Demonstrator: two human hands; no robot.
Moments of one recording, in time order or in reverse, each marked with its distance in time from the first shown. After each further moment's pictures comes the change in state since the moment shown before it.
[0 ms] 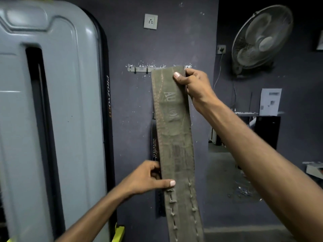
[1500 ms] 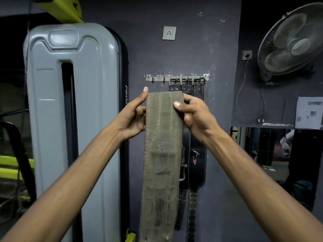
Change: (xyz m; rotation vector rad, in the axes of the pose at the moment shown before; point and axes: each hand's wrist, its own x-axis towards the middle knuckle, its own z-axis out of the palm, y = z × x) left_hand 0.058 0.125 -0.099 -0.592 0.334 -0.025; right_hand -0.016 0.039 -0.009 0.389 -0.364 0.107
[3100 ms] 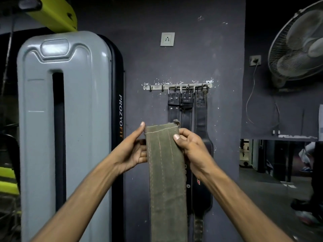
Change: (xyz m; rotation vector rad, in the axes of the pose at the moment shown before) left_hand 0.078 -0.080 -0.005 -0.015 0.058 -0.139; right_hand 0.024 0.089 -0.079 -0.018 0.092 0.102
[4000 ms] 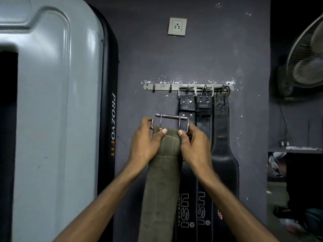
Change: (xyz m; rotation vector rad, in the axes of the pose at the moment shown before) left_hand 0.232 -0.010 -0.138 0.779 0.505 0.677; right_hand 0.221 0.120 0.023 -0.959 0.578 -0.428
